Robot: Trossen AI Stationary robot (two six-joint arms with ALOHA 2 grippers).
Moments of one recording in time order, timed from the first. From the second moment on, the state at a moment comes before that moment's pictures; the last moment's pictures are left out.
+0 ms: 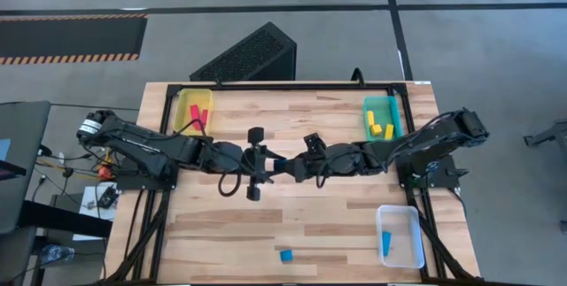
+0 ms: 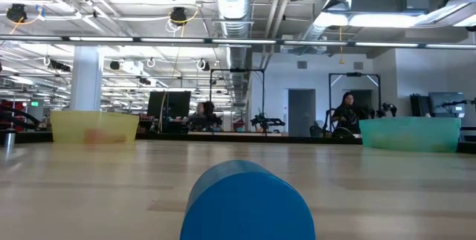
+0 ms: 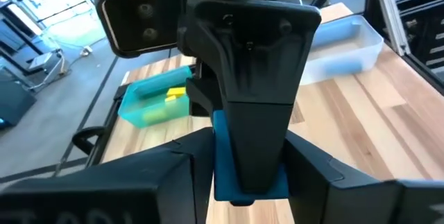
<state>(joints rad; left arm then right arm) -0.25 1.38 1.17 -0.19 -0.31 0.20 0.25 1.51 1.12 0.19 0.33 1.17</state>
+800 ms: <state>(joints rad) -0.25 1.35 1.17 -0.51 -0.45 0.01 0.38 1.28 1.13 -0.74 0.31 1.34</state>
